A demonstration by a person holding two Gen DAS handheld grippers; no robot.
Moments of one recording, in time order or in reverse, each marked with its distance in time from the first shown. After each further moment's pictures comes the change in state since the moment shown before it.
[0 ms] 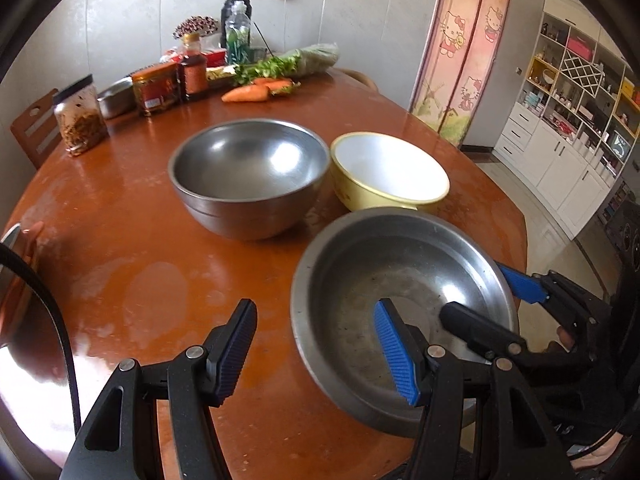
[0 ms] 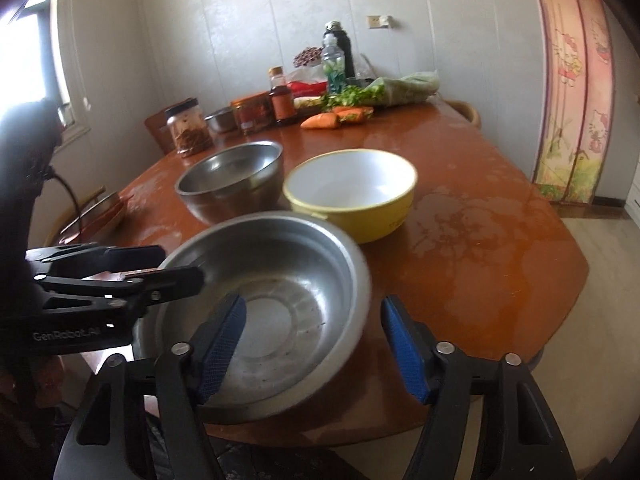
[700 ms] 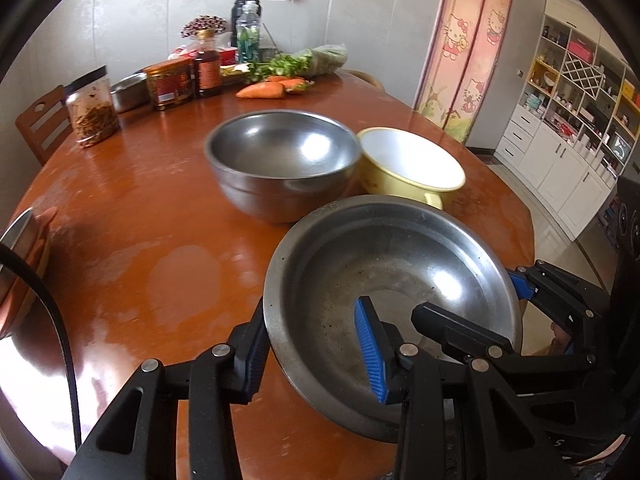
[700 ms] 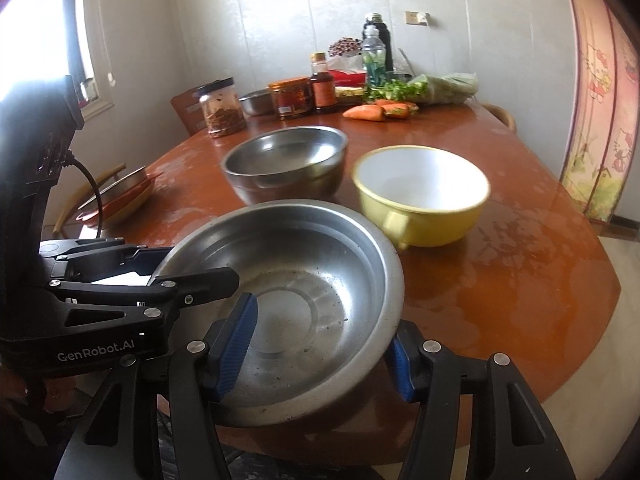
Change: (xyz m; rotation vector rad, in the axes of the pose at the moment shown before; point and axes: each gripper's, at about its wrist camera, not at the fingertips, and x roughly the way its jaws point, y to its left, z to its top) left arm -0.014 0.027 -0.016 -0.012 -0.019 0.017; right arm 0.015 0.043 0.004 -0.087 0.031 0.058
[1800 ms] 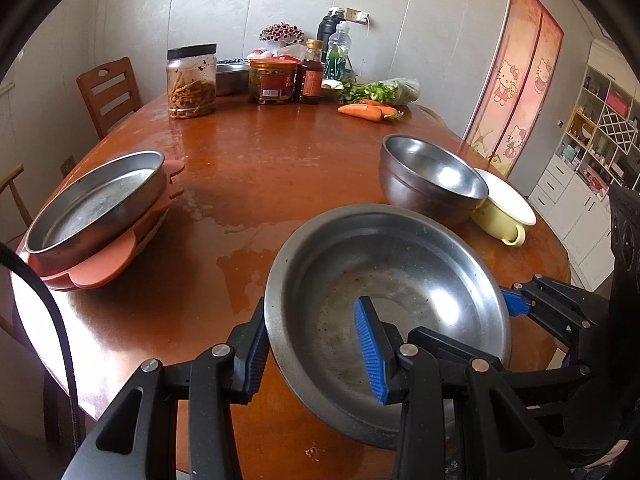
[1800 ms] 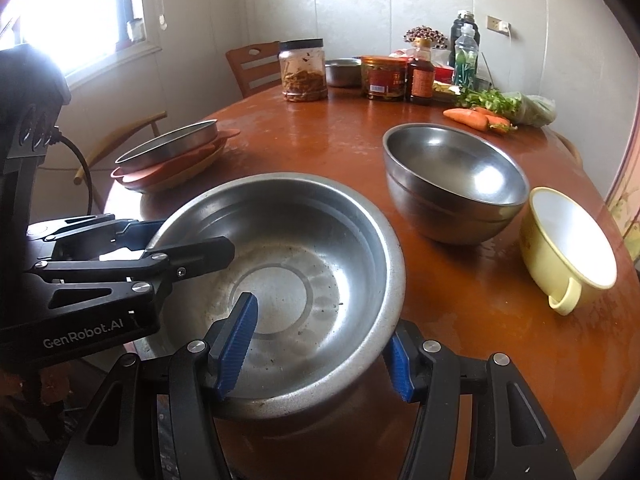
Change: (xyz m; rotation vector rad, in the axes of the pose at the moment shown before) left arm -0.034 0.109 -0.029 -0.161 -0.083 0.080; right arm 0.060 0.110 0.025 -0.181 0.099 0.073
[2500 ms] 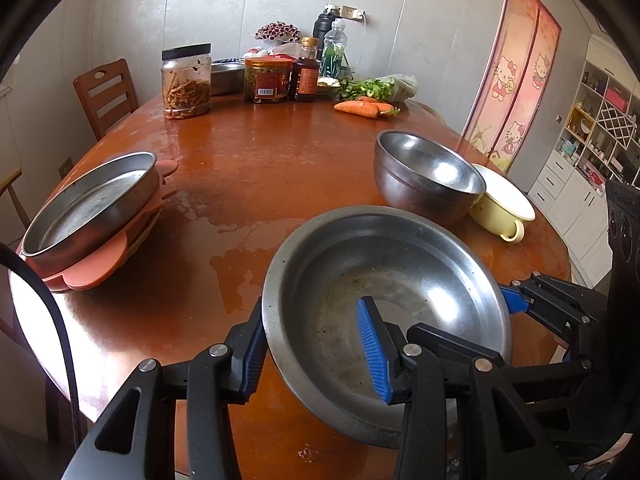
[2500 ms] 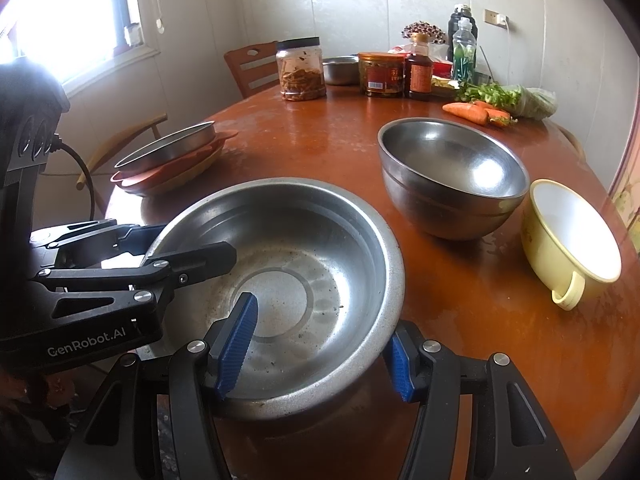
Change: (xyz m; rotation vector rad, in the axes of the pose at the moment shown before) left arm 0.002 -0.007 0.000 0.016 0.004 0.002; right arm 0.000 -0.008 -0.001 0.028 0.002 0.022
